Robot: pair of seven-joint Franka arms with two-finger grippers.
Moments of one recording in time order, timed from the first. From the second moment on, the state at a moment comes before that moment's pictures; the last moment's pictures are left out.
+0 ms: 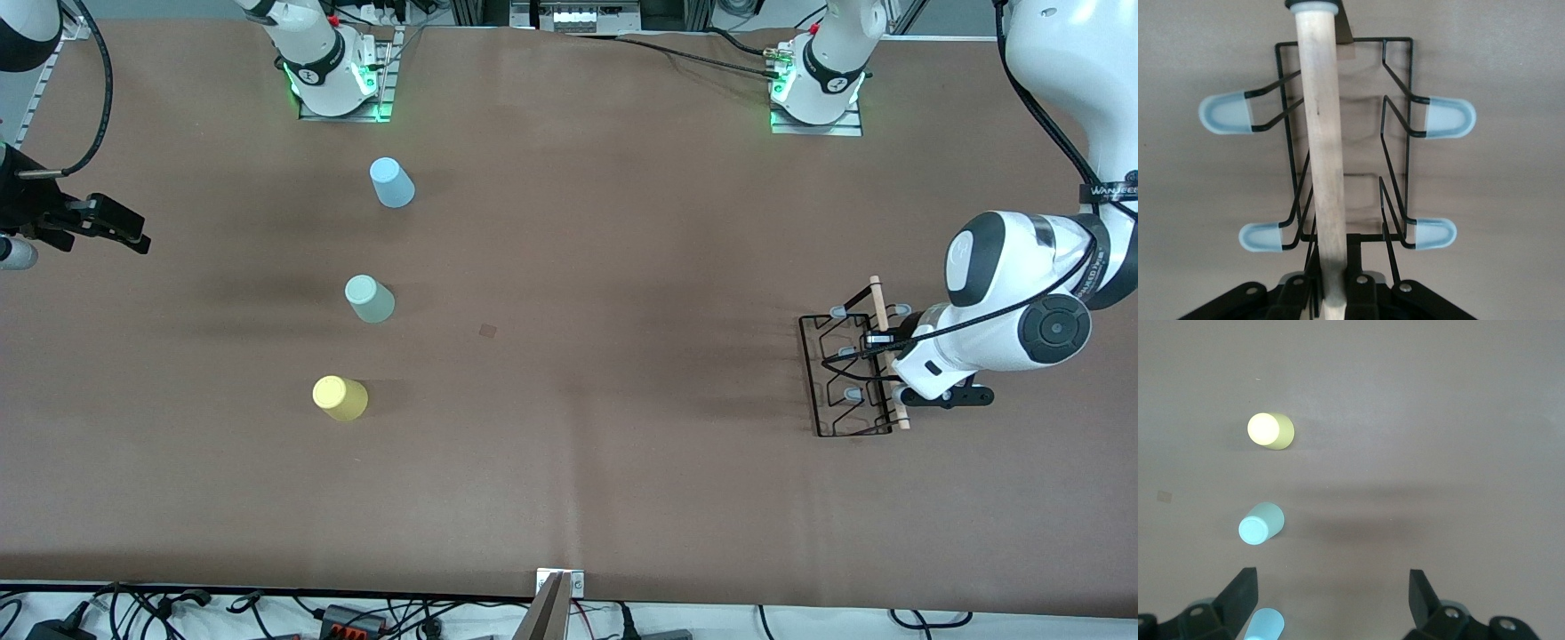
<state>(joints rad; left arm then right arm) 0.16 0.48 -0.23 -1.65 0.12 1.87 -0.14 -0.03 0.04 0.00 -1.65 -0.02 1.69 -0.02</state>
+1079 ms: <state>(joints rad) -0.36 0.53 -0.24 -1.37 -0.02 1.85 -0.33 -0.03 0.06 0.00 -1.65 -0.02 1.69 -0.02</state>
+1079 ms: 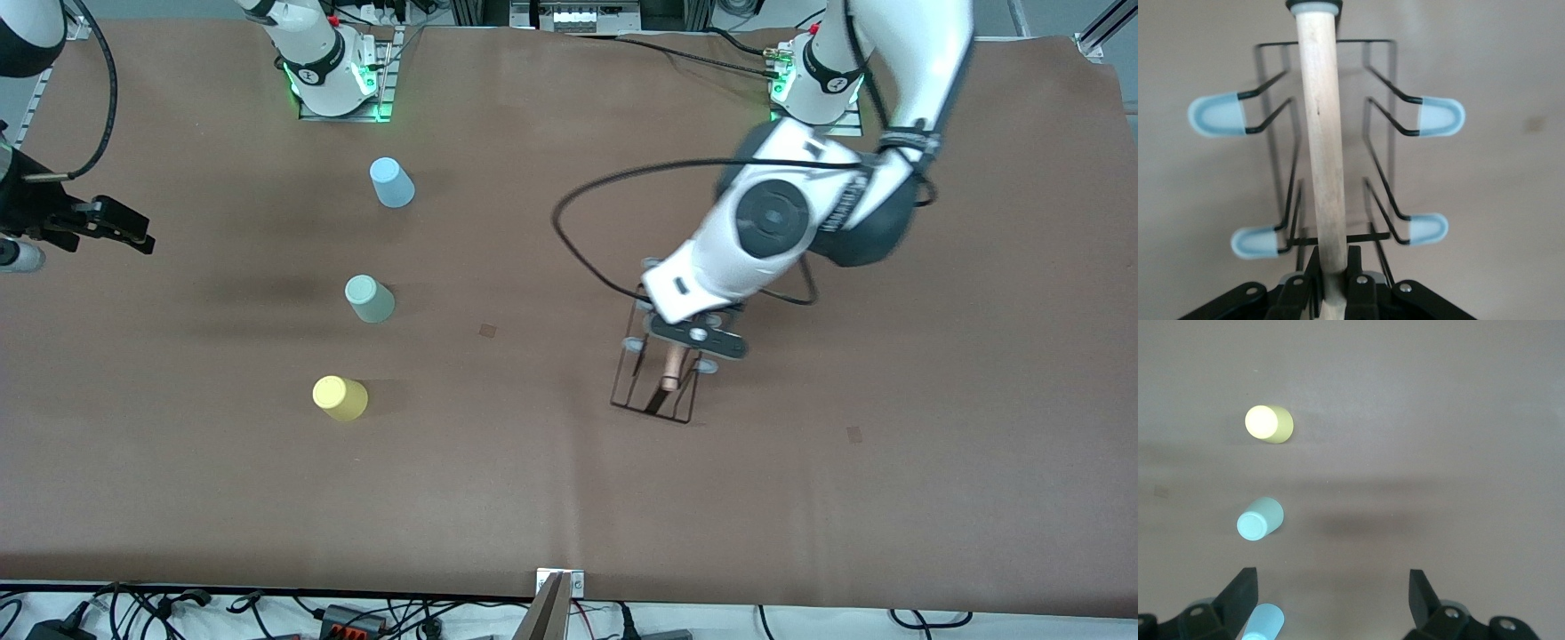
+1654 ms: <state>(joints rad) -0.56 0.74 -0.24 -1.21 -0.02 2.09 -0.65 0.08 0.16 0.00 -1.66 -0.02 1.68 -0.01</state>
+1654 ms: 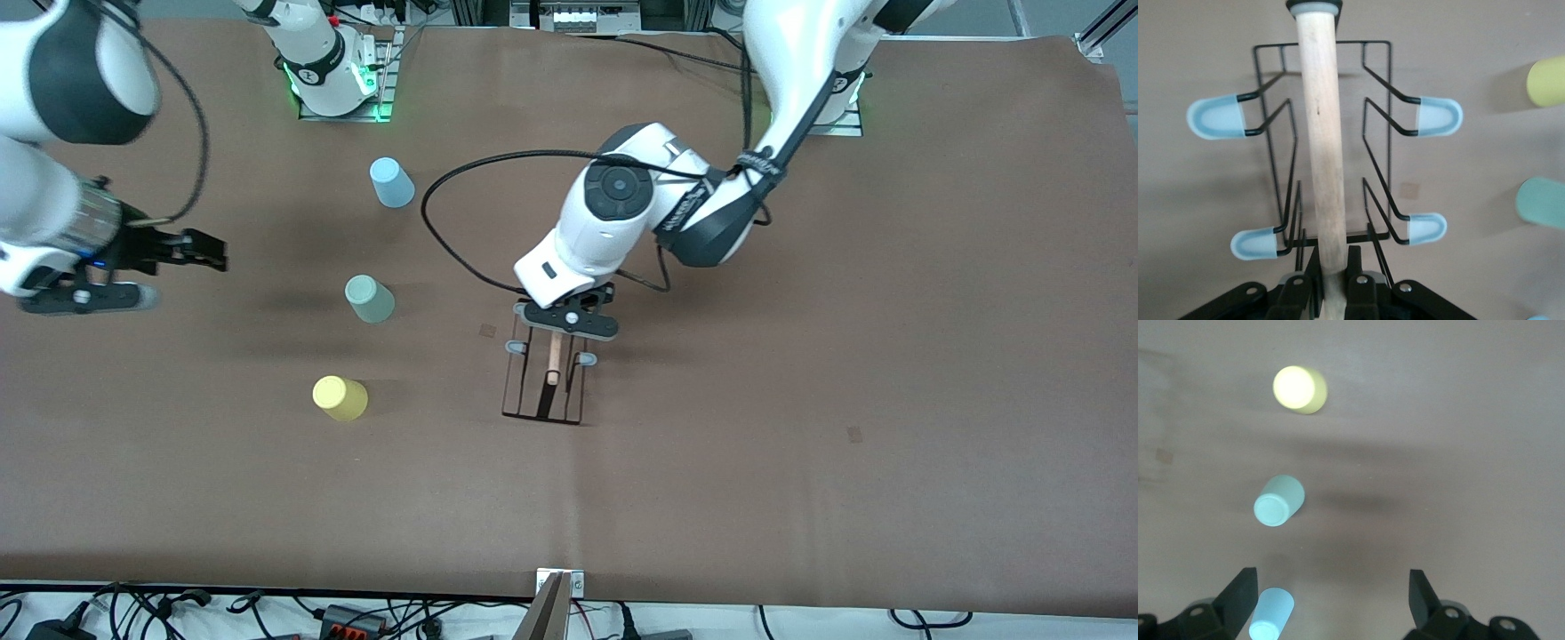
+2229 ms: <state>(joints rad) -0.62 0.77 -0.24 -1.19 -0.10 2.12 -0.73 0.10 0.29 0.00 -1.67 0.05 1.66 0.01</state>
